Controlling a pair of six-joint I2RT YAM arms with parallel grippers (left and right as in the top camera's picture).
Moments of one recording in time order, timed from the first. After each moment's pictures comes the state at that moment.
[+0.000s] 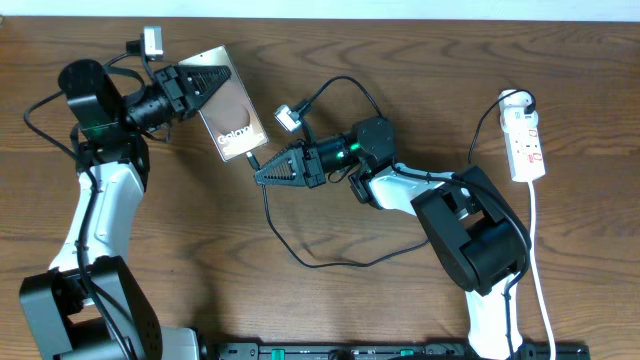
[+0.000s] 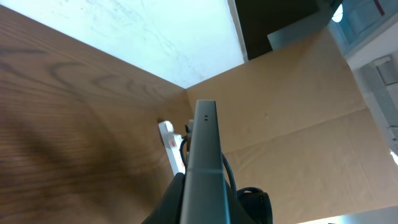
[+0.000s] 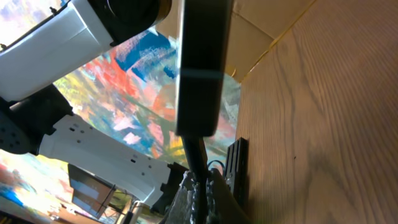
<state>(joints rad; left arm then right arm) 0.23 1.59 1.04 0.42 1.26 -0.99 0.58 2.14 1.13 1.37 -1.35 1.33</state>
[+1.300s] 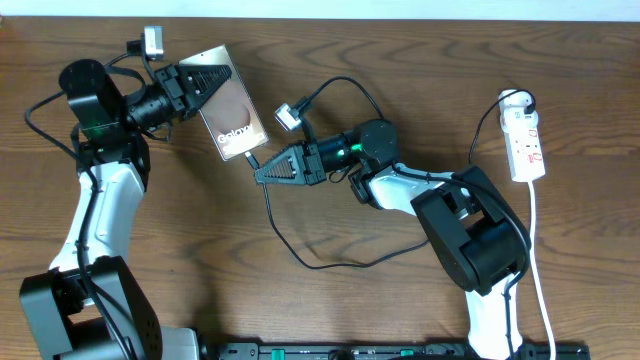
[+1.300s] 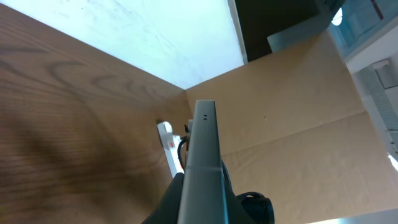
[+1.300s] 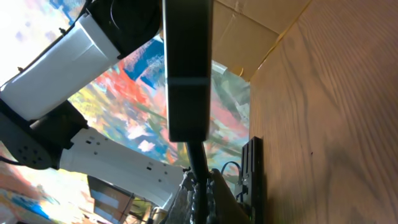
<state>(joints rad) 0.23 1.59 1.04 0.42 1.25 -1.01 0.58 2.14 1.13 1.44 -1.33 1.50</state>
